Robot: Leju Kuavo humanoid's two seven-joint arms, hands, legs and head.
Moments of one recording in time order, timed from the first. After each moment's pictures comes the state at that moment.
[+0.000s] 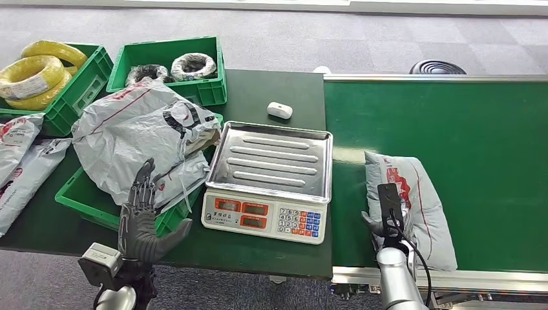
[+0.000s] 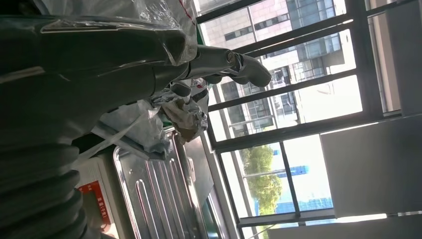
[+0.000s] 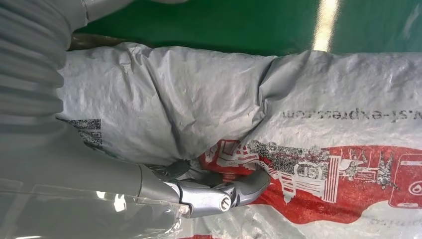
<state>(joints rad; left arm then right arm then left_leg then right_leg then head) 0.01 -0.09 -0.19 -1.61 -0.02 0.11 -0.67 -0.38 0.13 -0.35 -0.65 0.79 -0.35 -0.03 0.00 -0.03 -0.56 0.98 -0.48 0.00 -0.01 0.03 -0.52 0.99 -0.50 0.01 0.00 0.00</state>
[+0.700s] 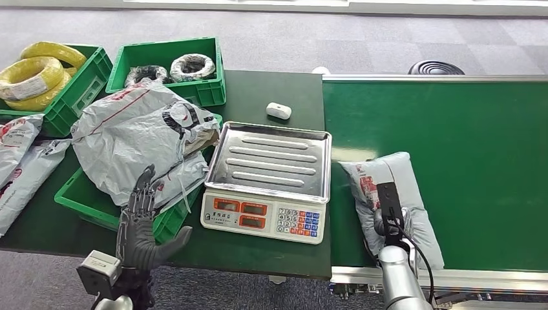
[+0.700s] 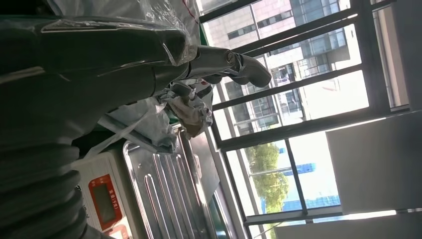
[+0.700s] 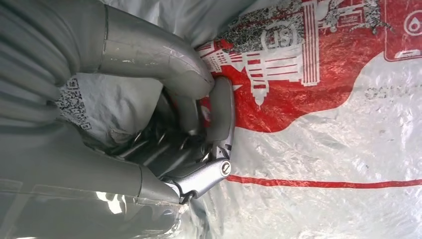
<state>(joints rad) 0.06 -0.09 -0.19 -1.67 -0.04 0.10 -0.64 -0.40 0.12 -0.35 -0.62 0.81 -0.32 -0.04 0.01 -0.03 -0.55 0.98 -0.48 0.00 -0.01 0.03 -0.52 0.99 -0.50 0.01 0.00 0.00</state>
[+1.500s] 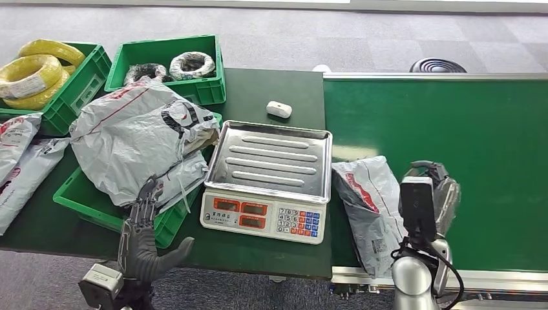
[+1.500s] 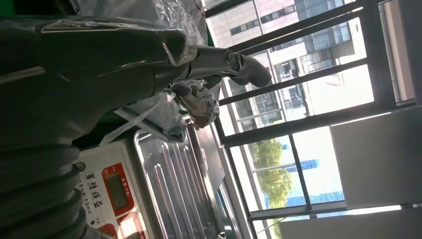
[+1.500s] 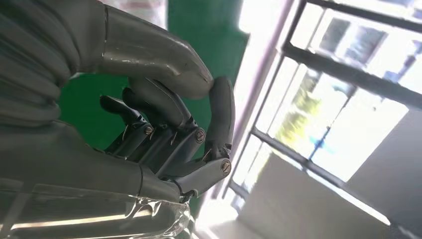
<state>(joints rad) 0.11 -0.12 -0.19 -1.68 -0.07 0.08 -0.68 -0.09 0.18 -0.10 -1.56 0.86 -0.46 -0.18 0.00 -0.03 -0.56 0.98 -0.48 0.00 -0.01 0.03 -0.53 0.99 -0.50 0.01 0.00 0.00</state>
